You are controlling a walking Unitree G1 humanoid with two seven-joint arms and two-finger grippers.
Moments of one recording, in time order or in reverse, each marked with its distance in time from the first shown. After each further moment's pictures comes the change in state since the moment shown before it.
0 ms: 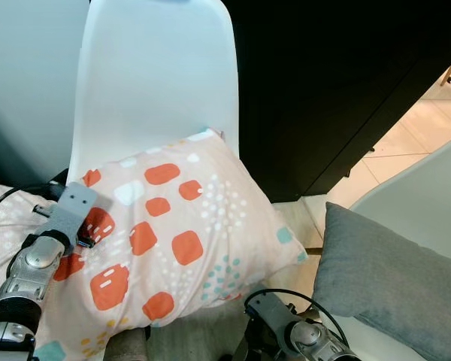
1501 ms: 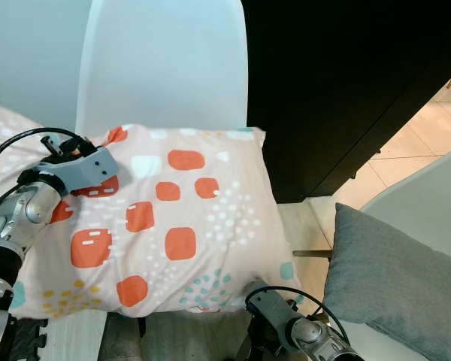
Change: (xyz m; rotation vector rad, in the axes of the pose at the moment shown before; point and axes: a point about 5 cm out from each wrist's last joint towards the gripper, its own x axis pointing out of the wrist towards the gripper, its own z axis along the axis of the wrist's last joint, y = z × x) left arm 0.011 0.060 0.068 0.589 -0.216 0.289; right arm -0.001 -0.004 0.003 0.001 -0.014 -0.021
